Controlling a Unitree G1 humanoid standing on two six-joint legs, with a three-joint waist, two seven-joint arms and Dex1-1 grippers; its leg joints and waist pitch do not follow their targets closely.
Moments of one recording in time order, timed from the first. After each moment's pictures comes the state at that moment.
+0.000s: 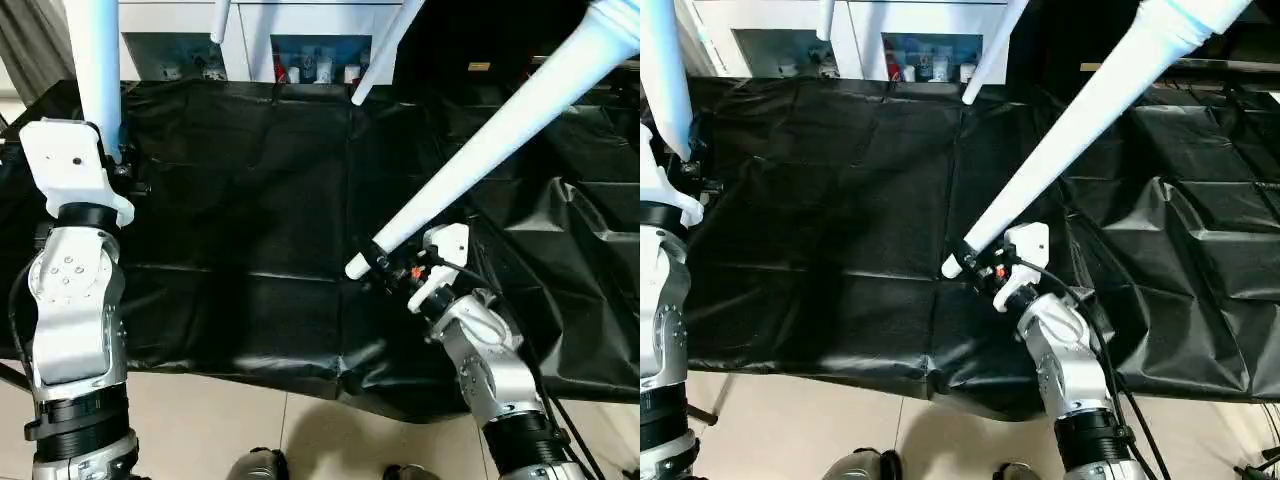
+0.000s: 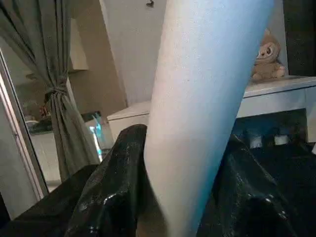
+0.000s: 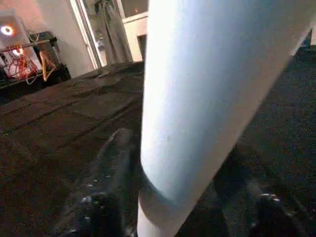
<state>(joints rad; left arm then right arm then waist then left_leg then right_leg) -0.38 0.22 0.34 -0.16 0.05 0.17 -0.12 -0.31 -0.10 0.04 0.36 0.30 -0.07 0.54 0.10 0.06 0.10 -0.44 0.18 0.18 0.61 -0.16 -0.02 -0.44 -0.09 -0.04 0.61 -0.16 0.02</state>
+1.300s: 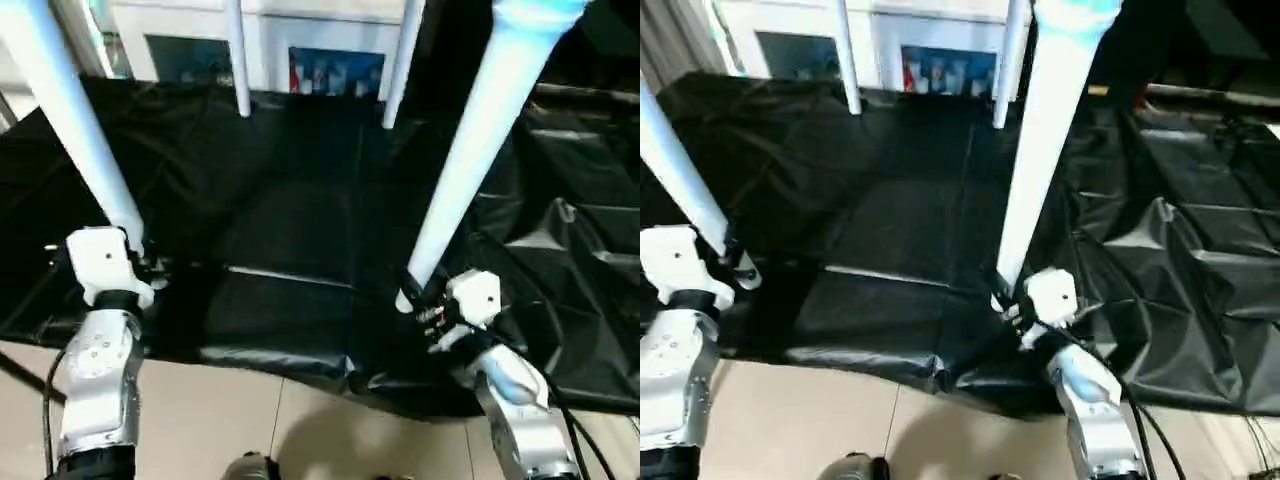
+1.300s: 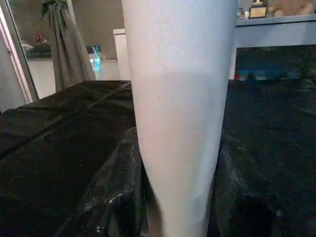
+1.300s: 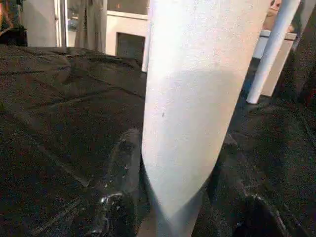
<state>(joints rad) -0.18 0.19 0.30 0.18 -0.04 -0.10 -0.09 -0.10 -0.16 0.05 0.29 0.08 -0.36 0.41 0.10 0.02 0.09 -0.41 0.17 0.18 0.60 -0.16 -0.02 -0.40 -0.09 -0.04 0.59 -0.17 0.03</state>
